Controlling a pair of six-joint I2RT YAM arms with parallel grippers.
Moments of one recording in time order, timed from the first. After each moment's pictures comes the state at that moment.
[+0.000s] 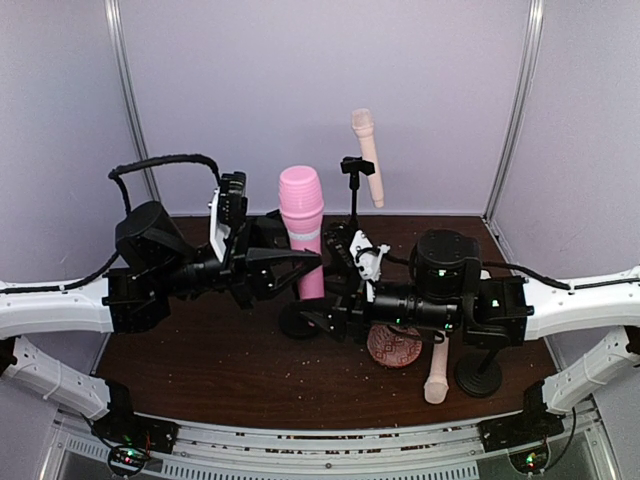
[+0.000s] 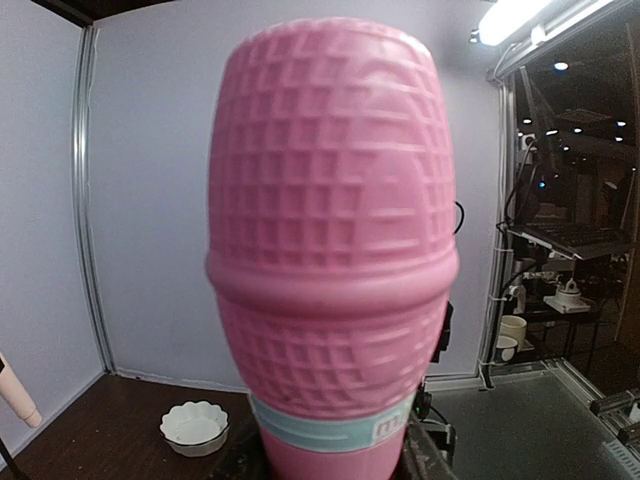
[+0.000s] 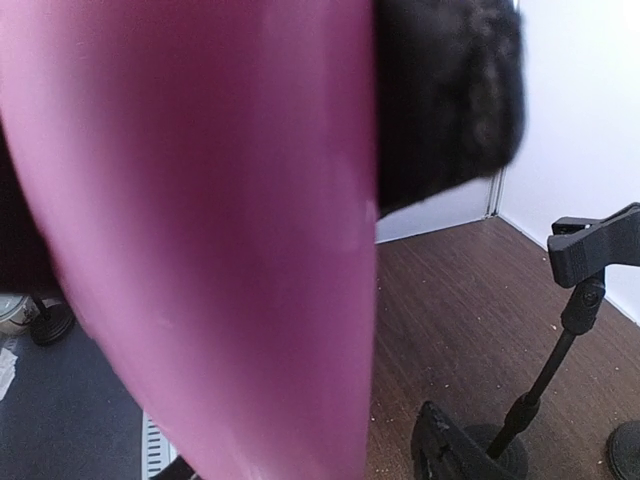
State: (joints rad) left arm -1.09 1.18 0.88 0.58 0.45 -0.12; right arm 1.27 1.31 1.00 0.22 -0.01 0.05
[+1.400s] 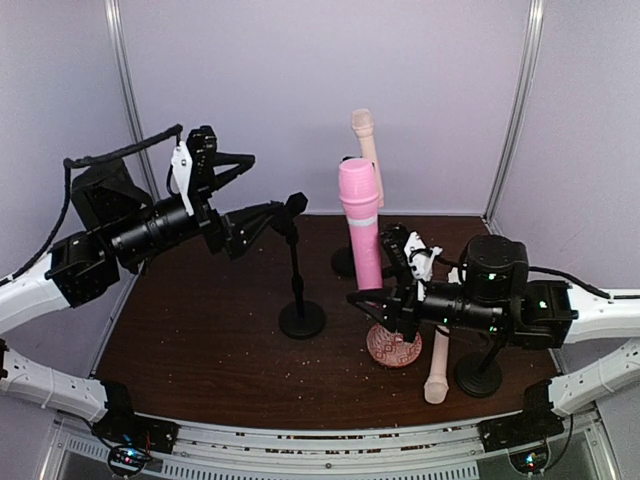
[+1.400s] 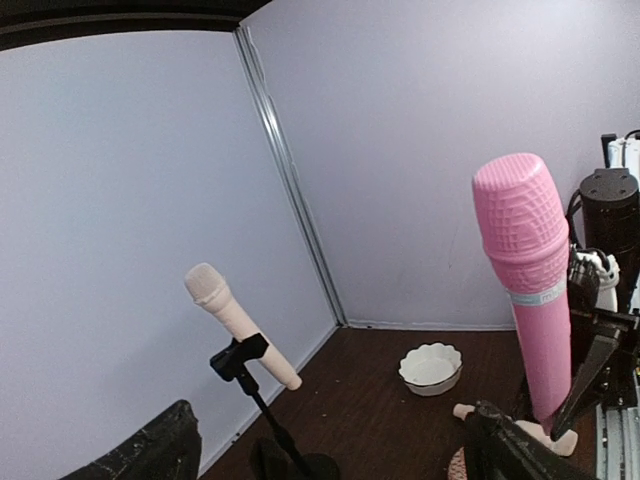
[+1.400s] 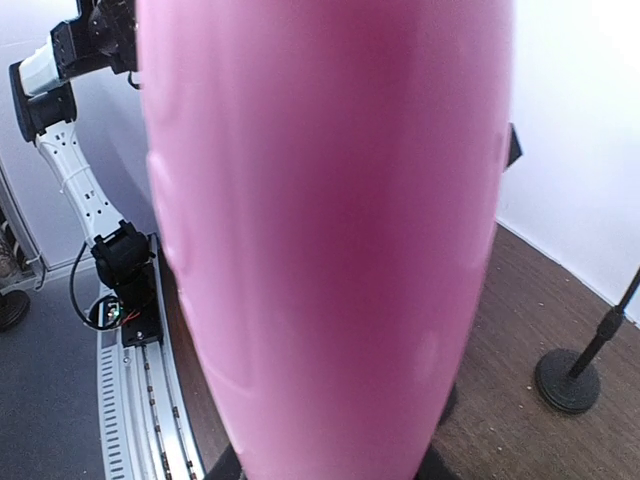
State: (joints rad) left arm -1.00 1.03 1.07 0.11 0.08 0.29; right arm 1.22 1.07 0.85 0.06 0.11 0.05
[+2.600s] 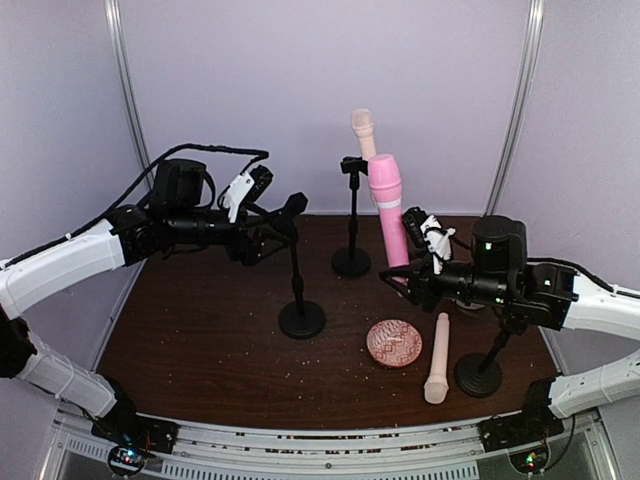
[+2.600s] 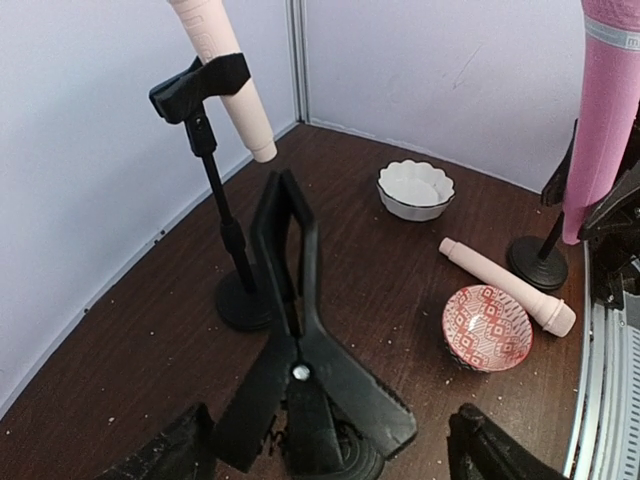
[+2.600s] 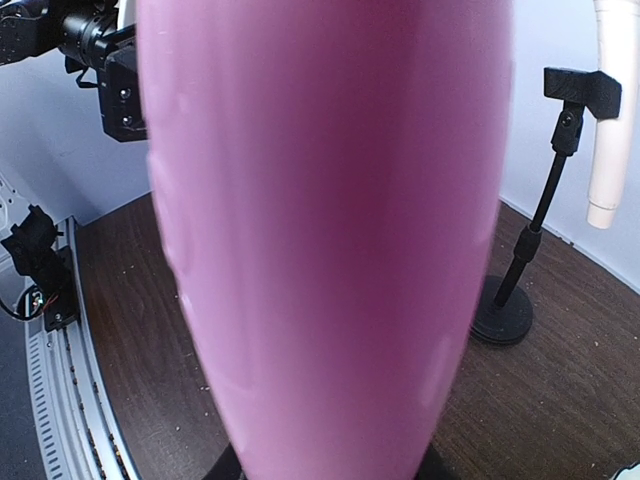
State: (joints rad) left arm -0.68 1.33 1.18 -0.25 0.36 0.17; right arm 0.94 1.02 0.83 -0.11 0.01 0.06
